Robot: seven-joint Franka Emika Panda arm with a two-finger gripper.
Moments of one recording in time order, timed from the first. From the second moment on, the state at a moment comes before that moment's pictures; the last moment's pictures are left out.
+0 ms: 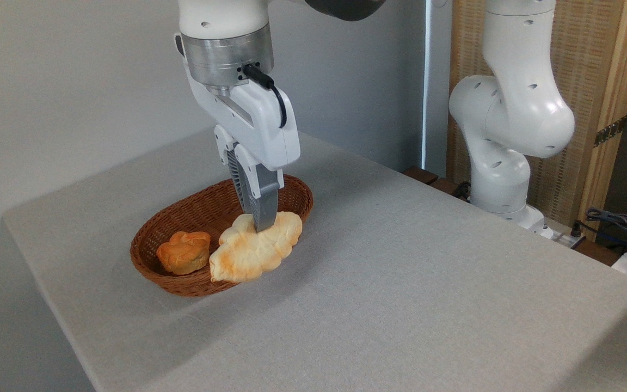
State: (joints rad) arm -0.17 0.00 0.22 -1.66 -0.10 1.66 0.96
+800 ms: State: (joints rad) arm -0.17 0.00 0.23 -1.66 -0.11 1.66 0.96
